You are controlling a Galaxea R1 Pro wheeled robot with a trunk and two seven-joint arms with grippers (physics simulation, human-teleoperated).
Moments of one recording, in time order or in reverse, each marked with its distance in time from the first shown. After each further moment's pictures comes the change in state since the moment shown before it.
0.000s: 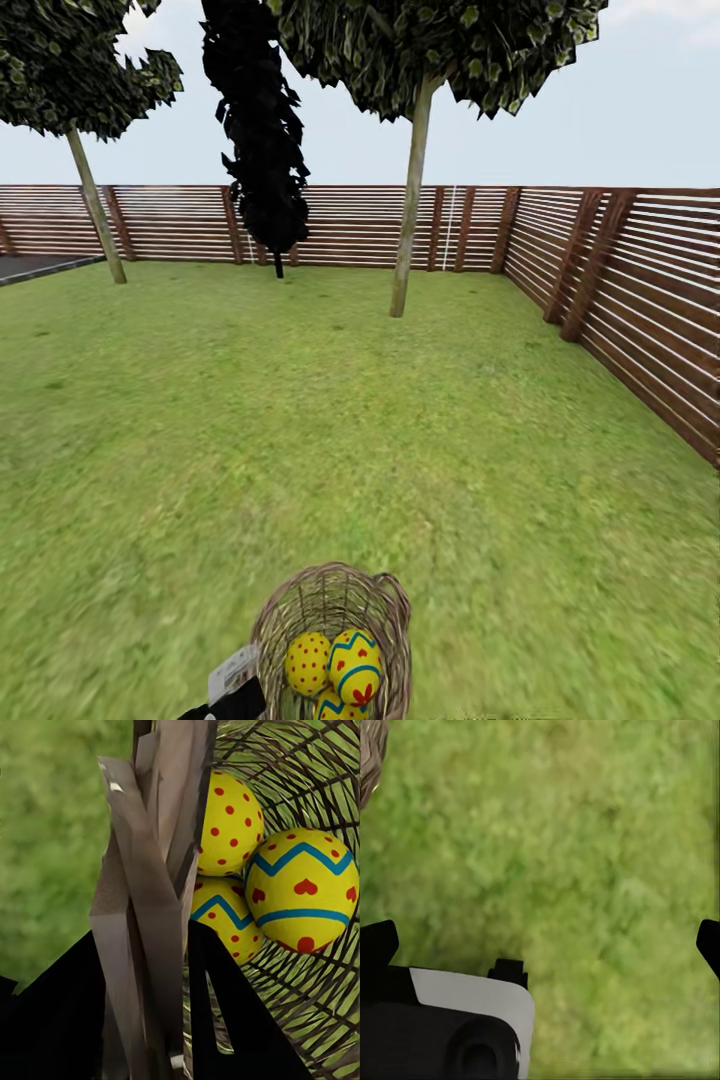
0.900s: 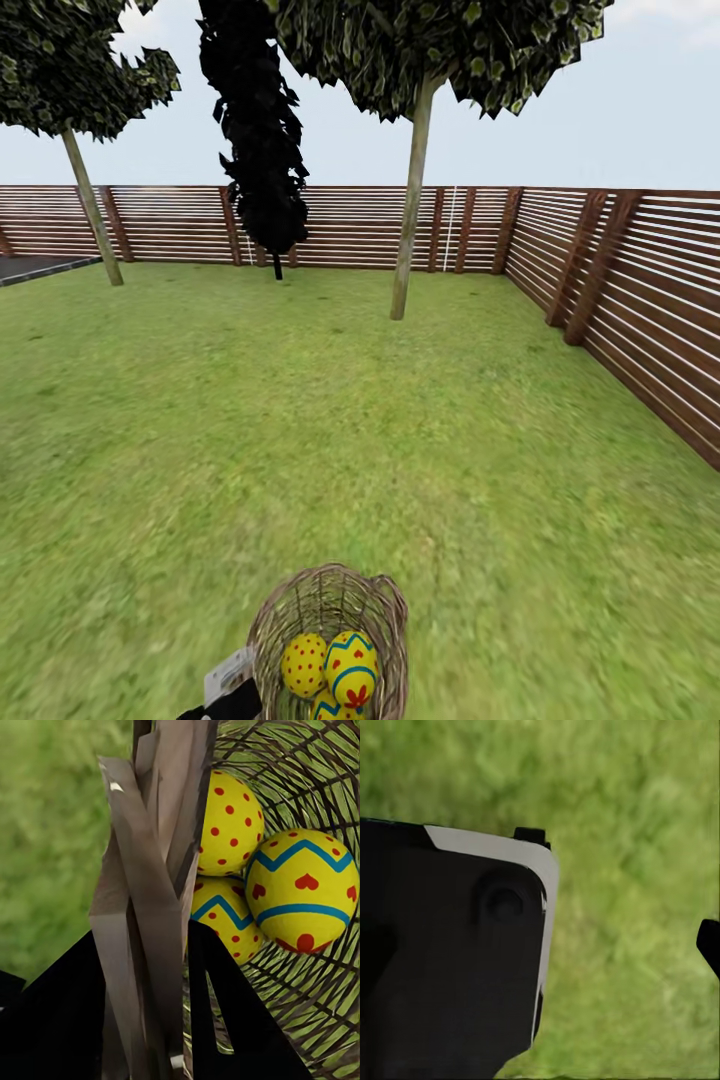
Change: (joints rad) left arm 0.000 0.011 0.000 0.007 -0.002 -0.004 -0.003; right arm 0.000 0.001 0.004 0.281 0.006 -0.005 0.002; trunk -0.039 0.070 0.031
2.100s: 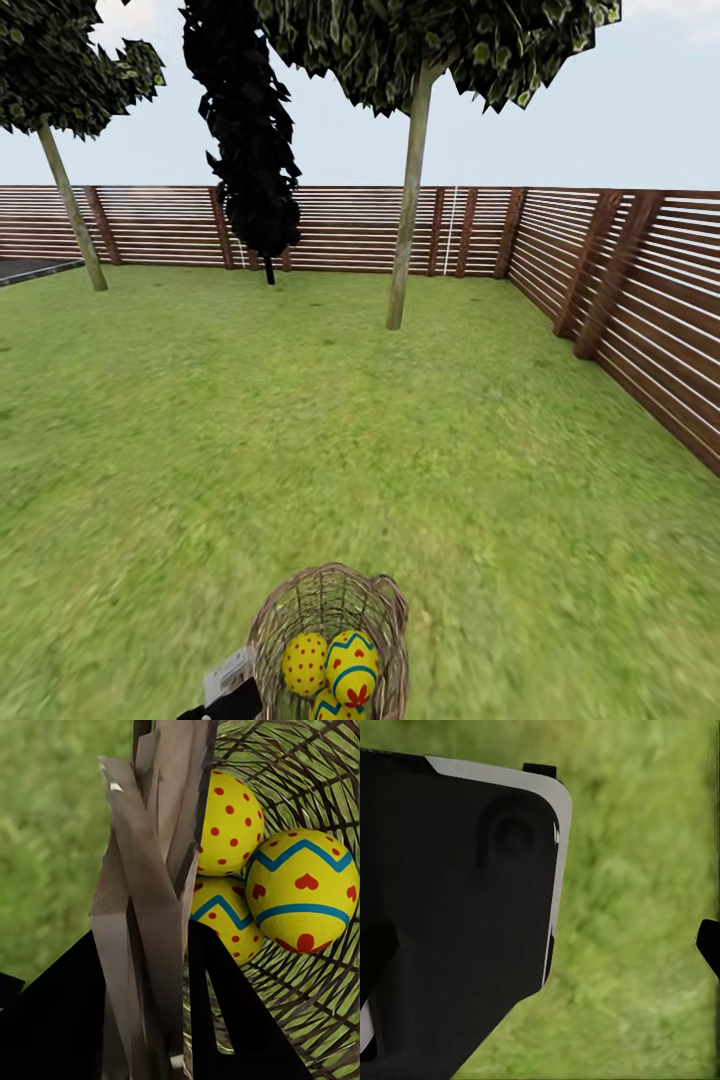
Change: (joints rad) left arm 0.000 0.000 -0.001 -0.001 -0.002 0.000 -0.005; right arm 0.000 0.001 0.000 0.115 0.002 0.000 0.001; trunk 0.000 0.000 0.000
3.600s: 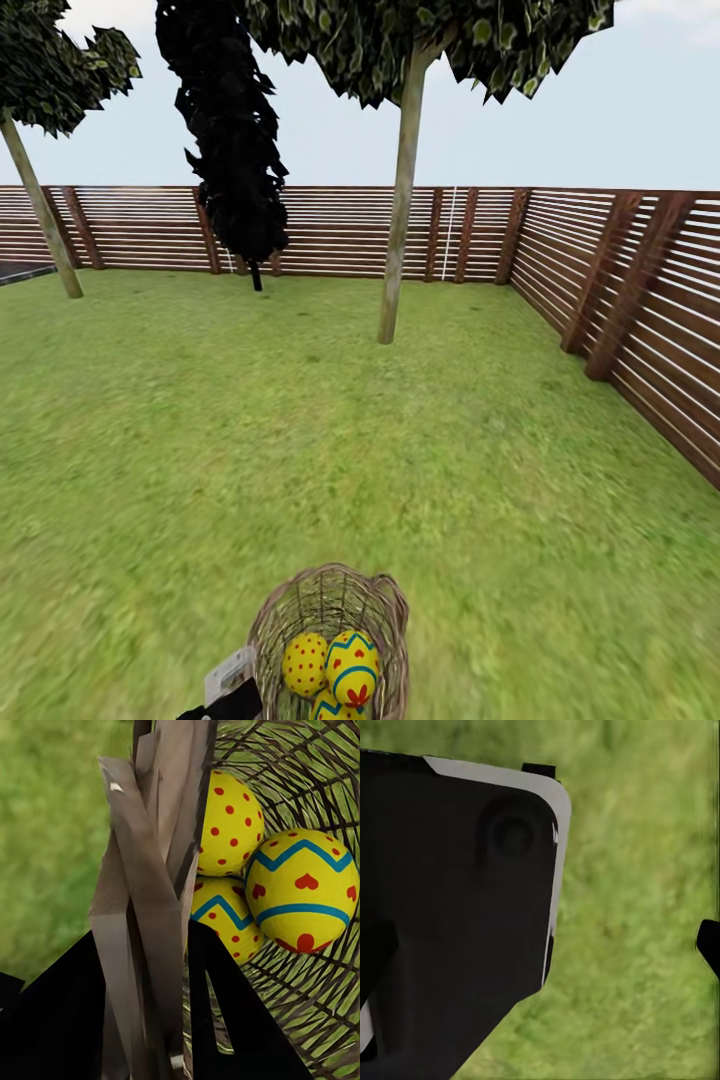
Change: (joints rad) left arm 0.000 0.000 0.000 0.001 0.000 0.000 0.000; right arm 0.000 -0.001 -0.001 0.000 -0.002 0.000 0.000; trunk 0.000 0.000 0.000
